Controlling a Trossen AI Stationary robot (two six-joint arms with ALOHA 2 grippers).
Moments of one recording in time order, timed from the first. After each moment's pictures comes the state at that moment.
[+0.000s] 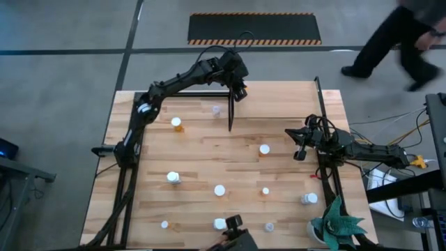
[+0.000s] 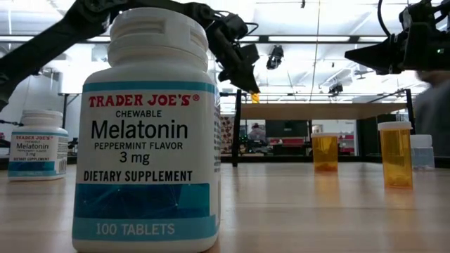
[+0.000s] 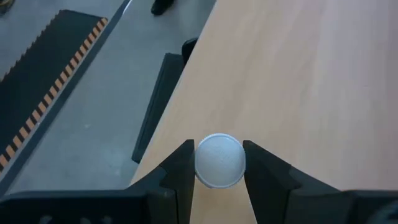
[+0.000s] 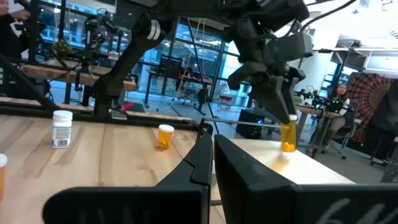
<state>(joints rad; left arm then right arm) 0.53 2.21 2.29 -0.80 0.05 0.19 -0.09 0.06 0.01 0.19 0.21 -0.27</state>
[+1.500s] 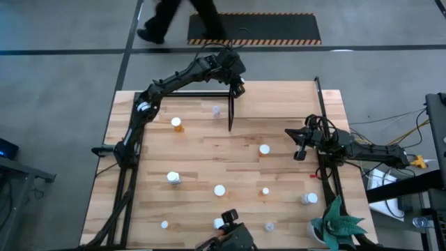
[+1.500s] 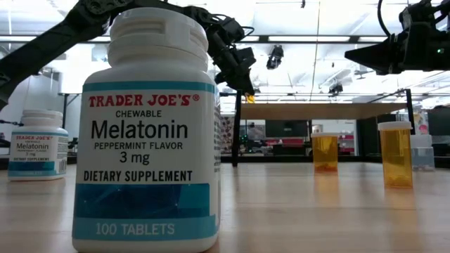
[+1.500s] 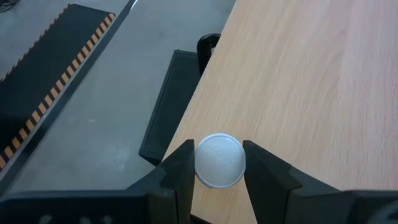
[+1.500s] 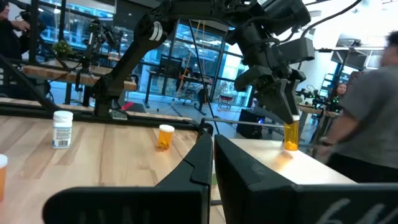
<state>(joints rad) 0.56 2.21 2.28 -0.80 0.05 0.19 -0.09 0.06 0.01 0.19 0.21 -0.27</state>
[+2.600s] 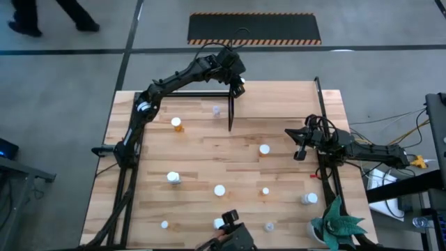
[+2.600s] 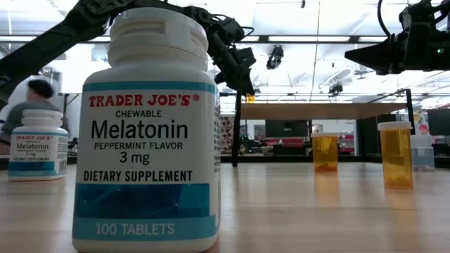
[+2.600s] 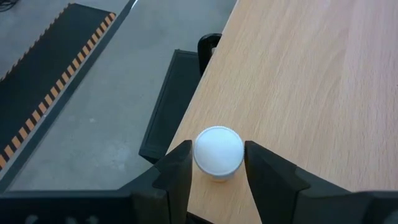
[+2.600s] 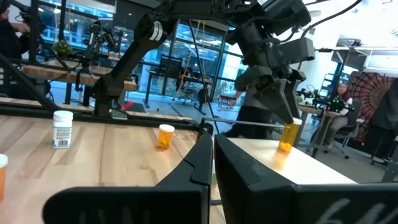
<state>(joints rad) 0.56 2.21 2.28 -0.80 0.05 0.19 -0.09 0.06 0.01 0.19 0.21 -0.27</state>
